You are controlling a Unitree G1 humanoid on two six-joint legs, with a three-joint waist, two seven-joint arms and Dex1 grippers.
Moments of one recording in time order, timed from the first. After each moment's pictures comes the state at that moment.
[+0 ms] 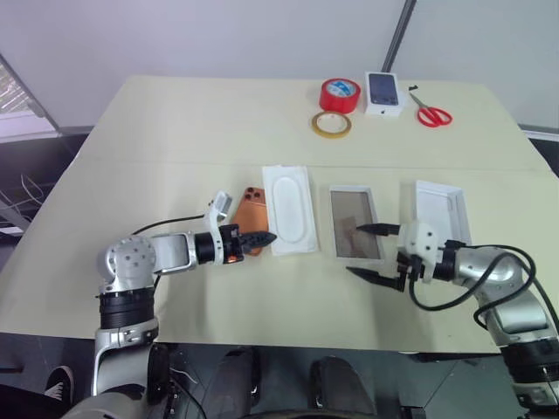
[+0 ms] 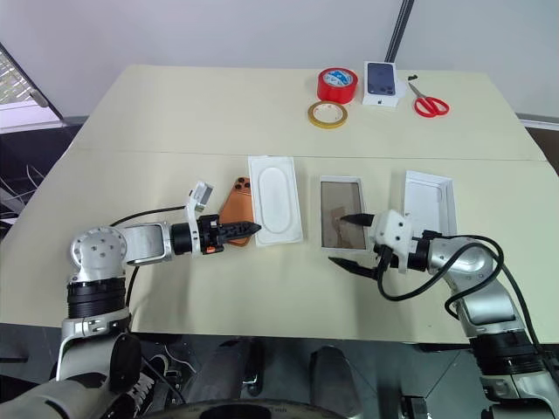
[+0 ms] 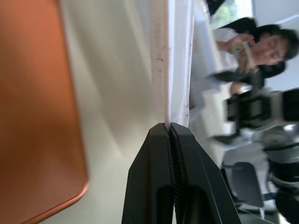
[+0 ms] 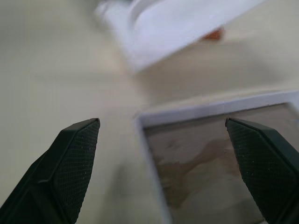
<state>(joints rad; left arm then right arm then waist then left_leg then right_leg) -0.52 0.27 0.30 -0.03 -1.00 1.49 -0.37 -0.14 -0.77 0.03 -0.01 0.23 -0.01 1.13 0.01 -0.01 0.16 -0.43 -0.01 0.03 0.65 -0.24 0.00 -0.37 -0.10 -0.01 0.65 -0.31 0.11</state>
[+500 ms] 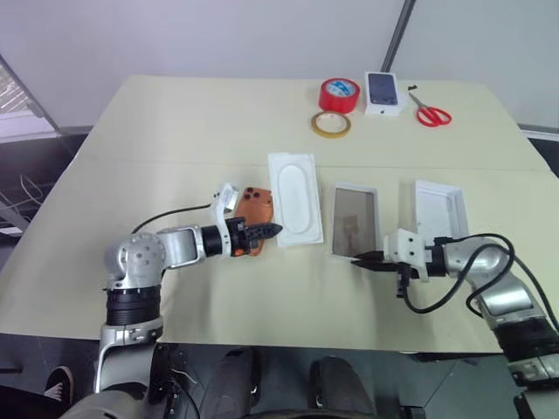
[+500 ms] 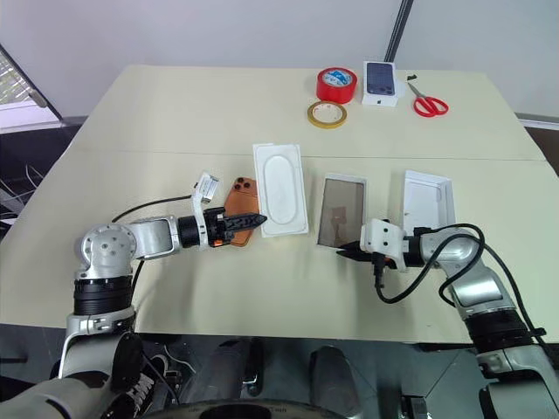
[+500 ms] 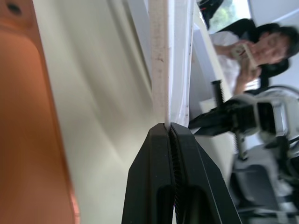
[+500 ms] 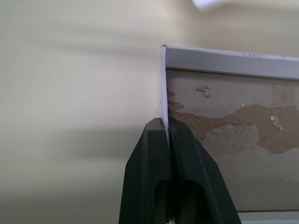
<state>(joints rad) -0.54 0.24 0.25 0.00 -0.97 1.43 -0.38 -0.25 -0.75 0.13 0.09 0.15 -0.09 1.23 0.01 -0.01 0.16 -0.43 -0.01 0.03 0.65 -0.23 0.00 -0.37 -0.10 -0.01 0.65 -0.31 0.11</state>
